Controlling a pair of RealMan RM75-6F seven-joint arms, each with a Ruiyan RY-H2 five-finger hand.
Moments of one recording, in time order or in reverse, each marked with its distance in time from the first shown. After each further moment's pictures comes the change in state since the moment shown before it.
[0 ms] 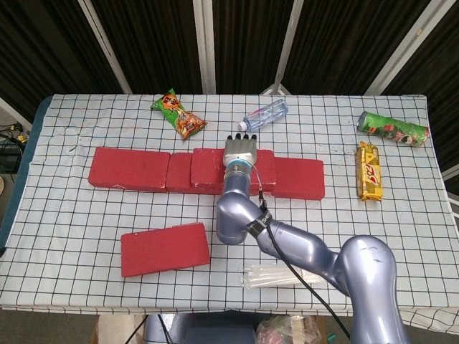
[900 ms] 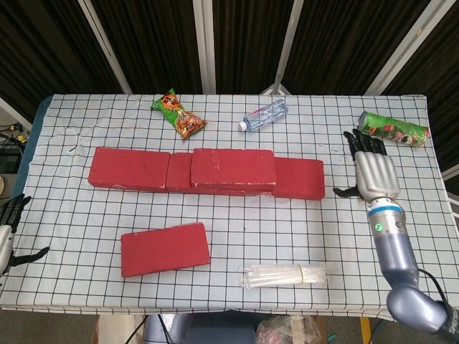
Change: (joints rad) left arm -0.048 -0.008 0.079 0.021 0.269 -0.074 -0.269; right arm -1.054 0.705 -0.223 -0.960 -0.995 -0.130 0.895
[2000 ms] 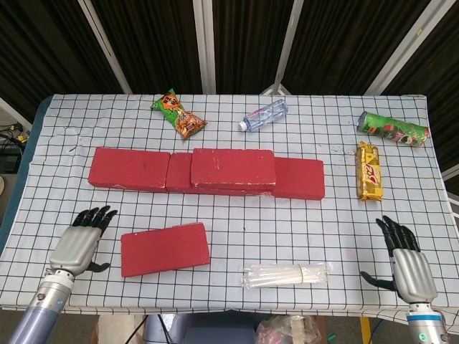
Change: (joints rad) left arm -0.256 0.006 0.003 -0.642 -0.441 -0.119 0.908; right arm -0.437 -0.045 -0.565 0.199 -0.905 0.314 0.724
